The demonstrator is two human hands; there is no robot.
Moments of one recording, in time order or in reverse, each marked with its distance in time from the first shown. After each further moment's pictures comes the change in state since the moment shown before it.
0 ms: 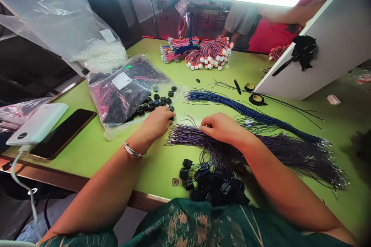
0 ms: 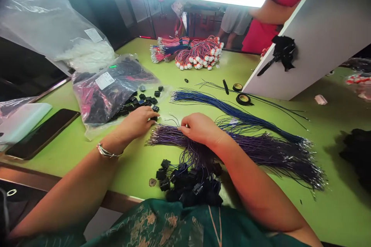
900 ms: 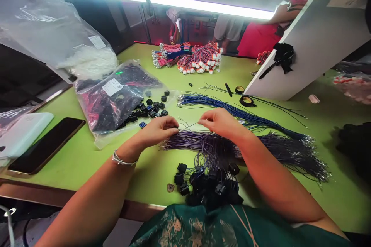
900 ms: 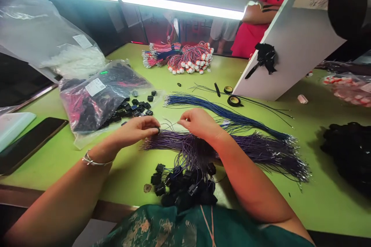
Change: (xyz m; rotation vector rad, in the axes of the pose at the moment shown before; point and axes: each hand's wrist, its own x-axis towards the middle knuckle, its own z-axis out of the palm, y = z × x) left_hand -0.003 0.030 -0.015 -0.990 -0.142 -0.255; right_hand 0.000 0.012 -0.007 0.131 0.171 0.050
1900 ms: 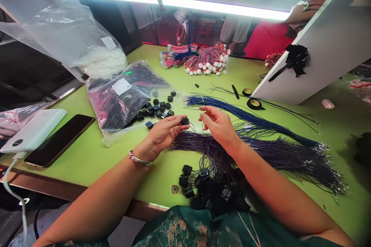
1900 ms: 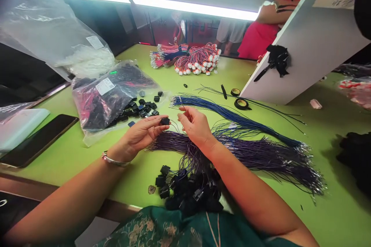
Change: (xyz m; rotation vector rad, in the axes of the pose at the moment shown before) left_hand 0.002 0.001 0.022 -0.978 0.218 -0.204; right_hand 0.006 -0.013 0.034 0.713 0.333 0.036
